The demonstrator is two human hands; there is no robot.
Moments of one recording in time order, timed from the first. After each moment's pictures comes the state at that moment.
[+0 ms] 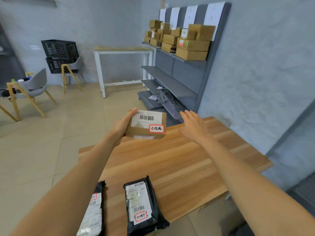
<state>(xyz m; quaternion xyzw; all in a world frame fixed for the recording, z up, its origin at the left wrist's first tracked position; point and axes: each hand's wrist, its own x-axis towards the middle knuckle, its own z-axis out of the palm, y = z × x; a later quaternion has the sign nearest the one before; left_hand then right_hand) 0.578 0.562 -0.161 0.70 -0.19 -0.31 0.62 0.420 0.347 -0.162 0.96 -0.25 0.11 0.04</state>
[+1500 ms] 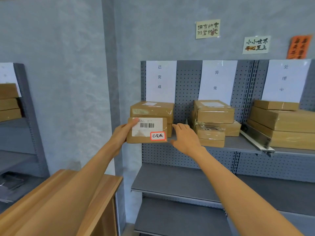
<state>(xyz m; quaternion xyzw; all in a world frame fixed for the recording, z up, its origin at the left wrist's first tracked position) 0.075 0.270 -0.007 0.43 -0.59 -0.46 0.50 -0.166 0.292 -0.017 0.73 -0.64 0.20 0.14</state>
